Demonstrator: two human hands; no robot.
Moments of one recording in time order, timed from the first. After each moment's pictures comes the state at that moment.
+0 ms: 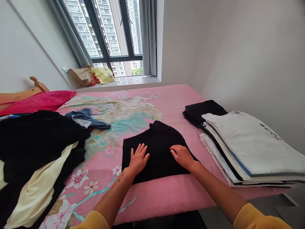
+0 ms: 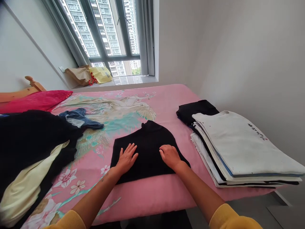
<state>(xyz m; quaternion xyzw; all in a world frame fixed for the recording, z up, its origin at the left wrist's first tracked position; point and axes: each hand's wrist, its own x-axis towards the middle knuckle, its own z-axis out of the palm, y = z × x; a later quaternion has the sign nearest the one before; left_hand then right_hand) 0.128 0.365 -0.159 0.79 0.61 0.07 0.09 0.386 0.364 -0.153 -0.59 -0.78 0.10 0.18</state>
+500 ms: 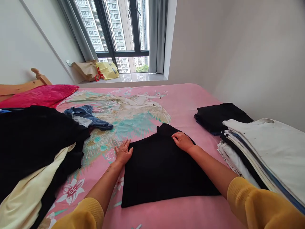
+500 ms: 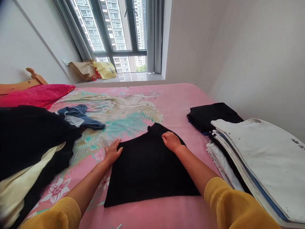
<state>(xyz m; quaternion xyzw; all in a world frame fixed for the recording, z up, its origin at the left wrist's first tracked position) 0.016 0.456 -0.195 0.66 0.73 0.16 0.09 0.366 0.503 -0.168 -0.59 -0.78 0.13 0.18</state>
